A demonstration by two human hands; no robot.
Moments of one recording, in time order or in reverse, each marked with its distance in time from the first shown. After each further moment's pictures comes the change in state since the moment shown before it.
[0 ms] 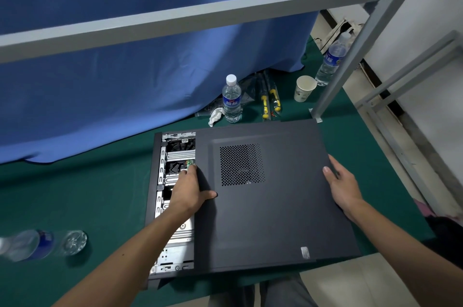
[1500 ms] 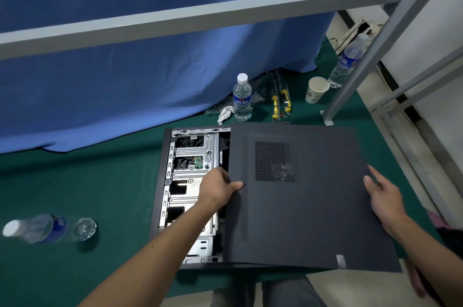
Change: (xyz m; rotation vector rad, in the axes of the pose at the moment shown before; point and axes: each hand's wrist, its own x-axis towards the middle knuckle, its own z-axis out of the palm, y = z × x) left_hand -0.005 0.036 0.025 -0.239 -0.020 -0.052; right_hand 0.009 0.019 -0.056 0.047 0.105 0.039
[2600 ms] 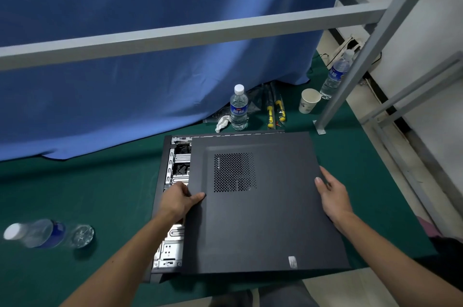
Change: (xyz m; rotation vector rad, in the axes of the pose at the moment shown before) left_hand -0.001 -0.064 -0.051 0.082 0.088 -0.123; right_hand -0.029 -0.015 0.070 -0.027 -0.157 -0.050
